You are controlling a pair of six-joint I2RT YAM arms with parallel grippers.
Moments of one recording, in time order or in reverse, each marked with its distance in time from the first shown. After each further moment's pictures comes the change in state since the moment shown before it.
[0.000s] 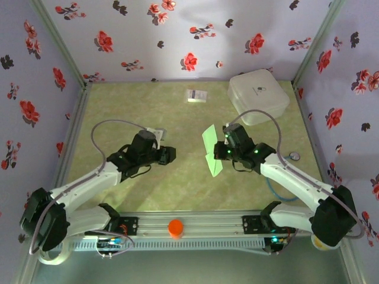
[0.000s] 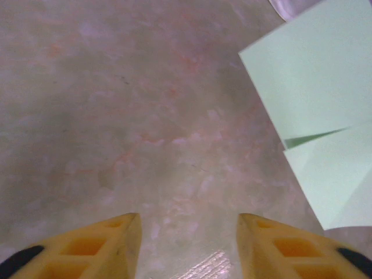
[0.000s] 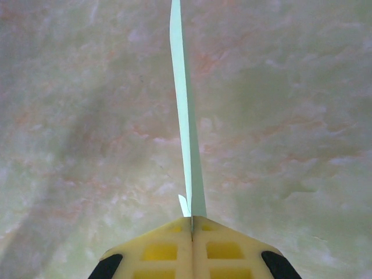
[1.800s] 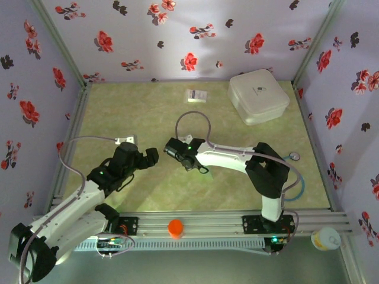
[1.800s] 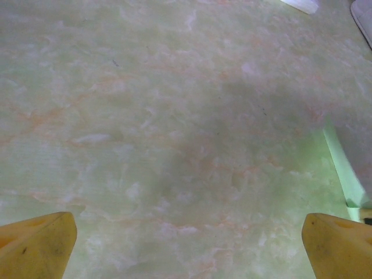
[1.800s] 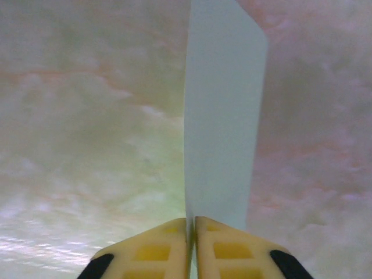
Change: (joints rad) left arm 0.087 -0.302 -0.139 -0.180 -0.294 -0.154; right arm 0.369 0.693 0.470 -0.278 0.435 -0.060
